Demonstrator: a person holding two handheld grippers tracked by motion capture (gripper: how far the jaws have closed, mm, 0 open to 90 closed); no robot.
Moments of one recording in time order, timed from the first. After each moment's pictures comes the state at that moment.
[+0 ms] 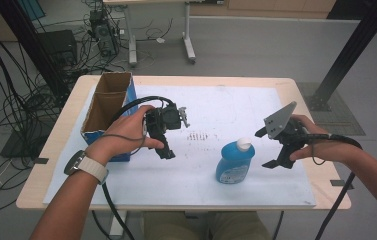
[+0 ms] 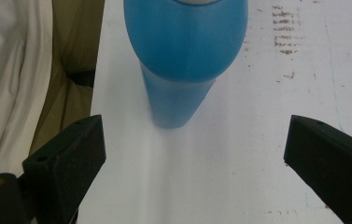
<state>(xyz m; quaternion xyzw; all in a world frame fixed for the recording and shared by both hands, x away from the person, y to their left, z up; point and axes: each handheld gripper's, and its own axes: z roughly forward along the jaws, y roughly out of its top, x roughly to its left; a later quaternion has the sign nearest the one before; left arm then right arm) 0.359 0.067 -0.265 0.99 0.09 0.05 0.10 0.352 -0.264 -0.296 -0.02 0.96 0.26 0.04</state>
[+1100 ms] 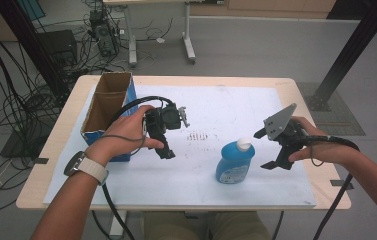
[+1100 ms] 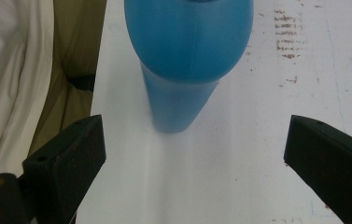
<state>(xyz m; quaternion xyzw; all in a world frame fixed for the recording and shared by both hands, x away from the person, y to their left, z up) 0.359 0.067 -0.265 0.99 0.09 0.06 0.10 0.352 -0.265 -0.301 -0.03 0.96 0.27 0.04</state>
